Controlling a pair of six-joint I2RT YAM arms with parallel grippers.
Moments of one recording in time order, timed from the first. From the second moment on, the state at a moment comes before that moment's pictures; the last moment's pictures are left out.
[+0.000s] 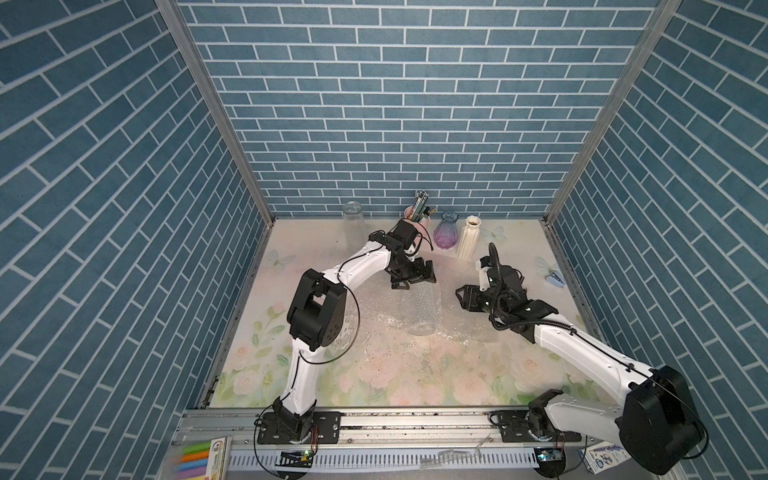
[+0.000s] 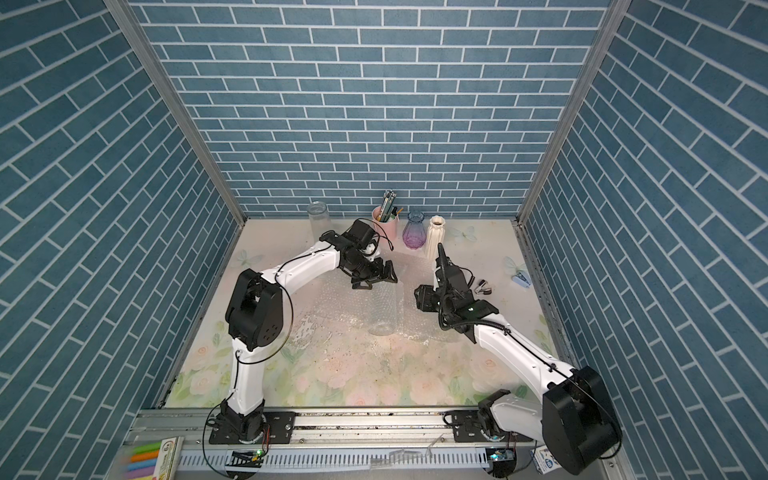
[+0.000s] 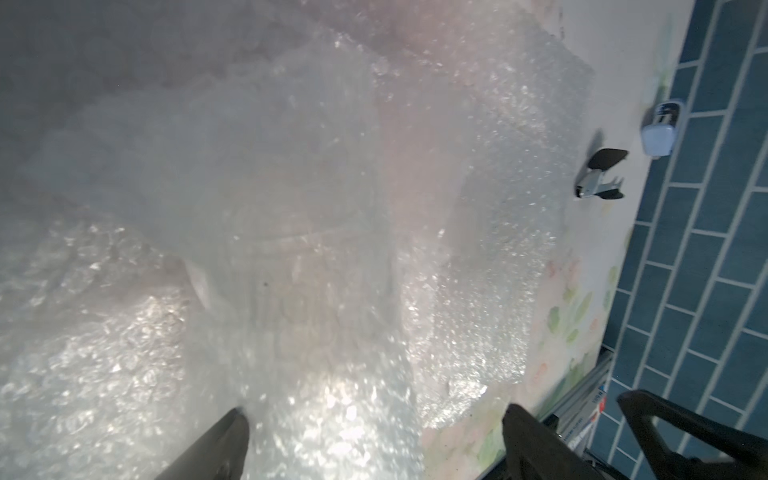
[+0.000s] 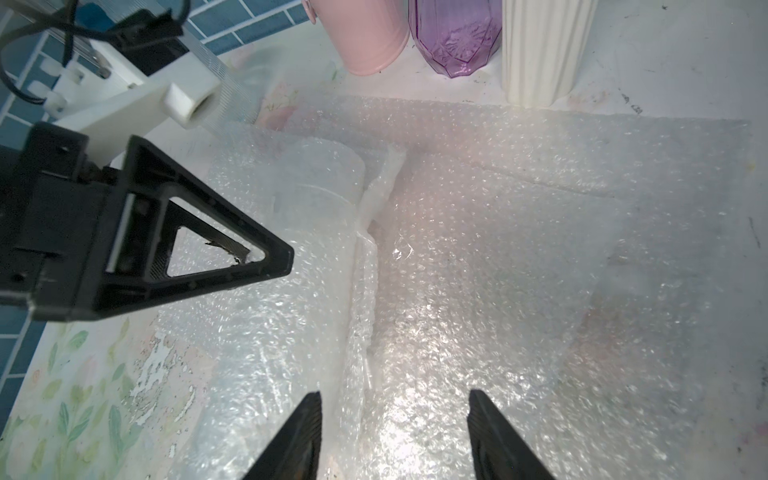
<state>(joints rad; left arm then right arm) -0.58 2.09 1.76 -0.82 0.45 -0.61 0.53 1.19 0.75 -0.25 -0.06 0.49</state>
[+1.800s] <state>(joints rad) -0.65 1.98 1.84 -0.67 0.51 -0.65 0.53 0.87 0.51 -0.21 -0.08 0.76</state>
